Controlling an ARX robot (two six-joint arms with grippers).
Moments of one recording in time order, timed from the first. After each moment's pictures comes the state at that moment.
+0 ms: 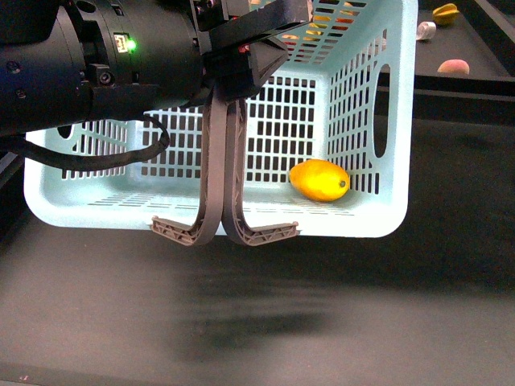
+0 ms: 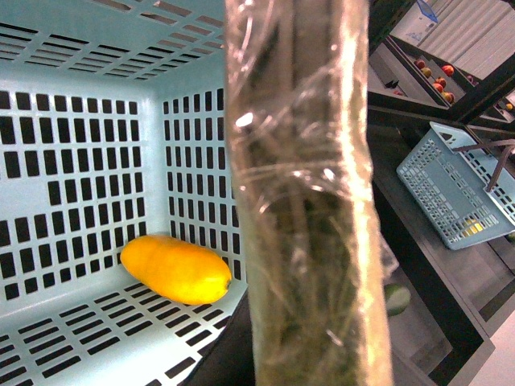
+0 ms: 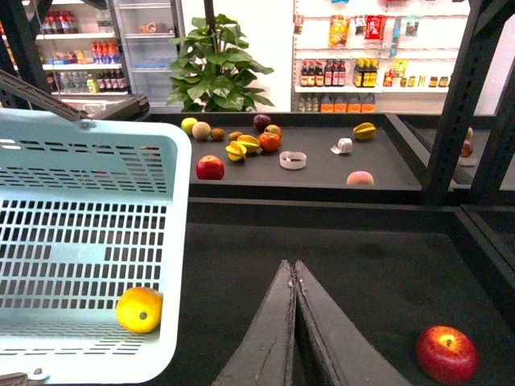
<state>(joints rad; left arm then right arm) -0.41 1.80 0.74 0.89 0.31 -0.37 0.00 0.18 0.00 0.18 0.00 0.00</state>
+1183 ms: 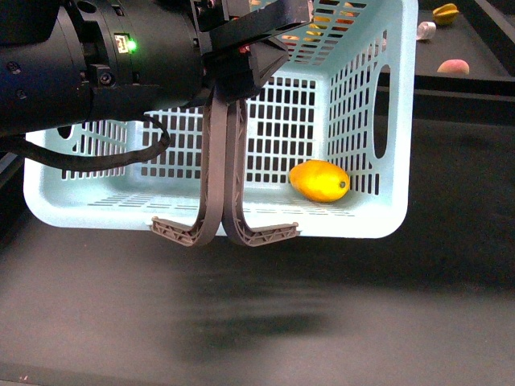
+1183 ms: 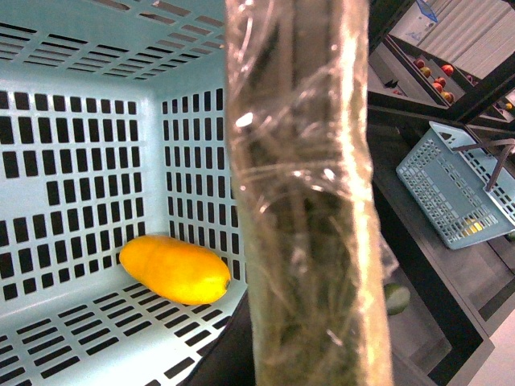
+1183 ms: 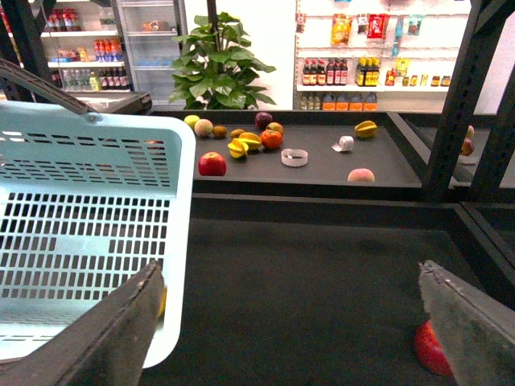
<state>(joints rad) -0.41 1.80 0.74 0.89 0.31 -0.37 0.00 0.01 0.01 0.00 0.00 0.00</state>
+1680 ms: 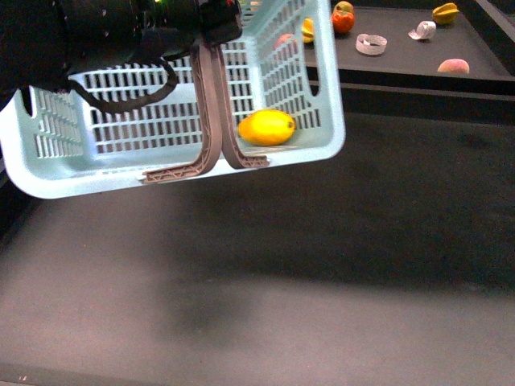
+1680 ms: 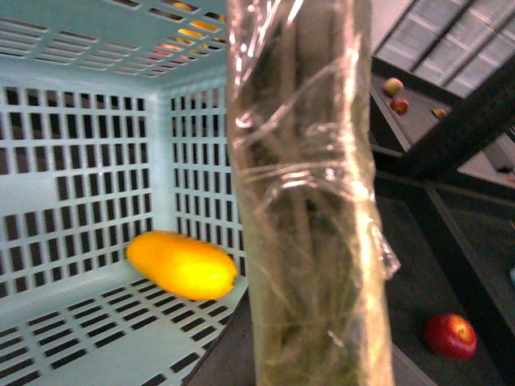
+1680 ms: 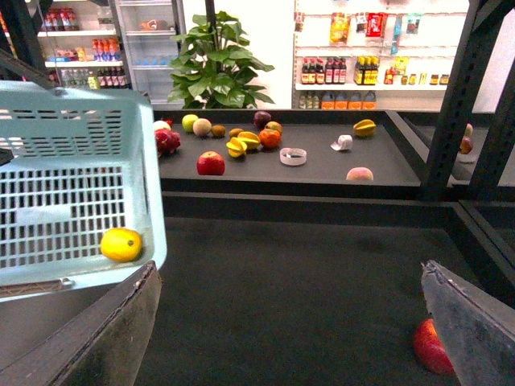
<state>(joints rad) -0.38 1.93 0.95 0.83 0.01 -0.38 0.00 0.01 0.01 0.00 0.00 0.00</state>
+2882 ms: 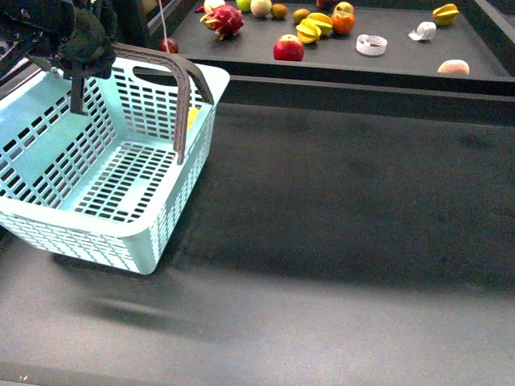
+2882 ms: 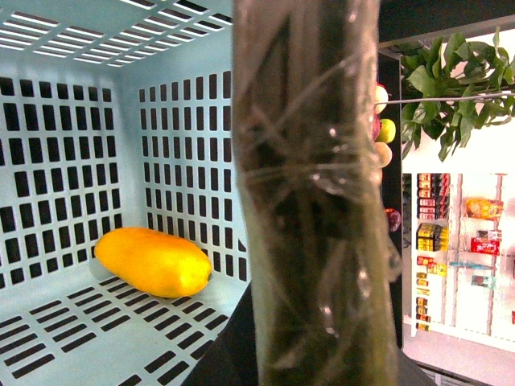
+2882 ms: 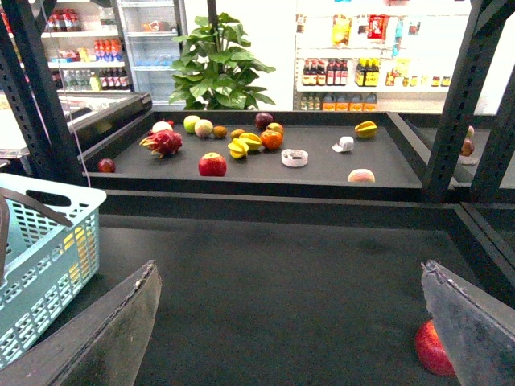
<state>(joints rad) -0.11 2.29 1.46 0.36 -0.35 -1.40 0.00 0.01 0.01 0.00 0.00 0.00</state>
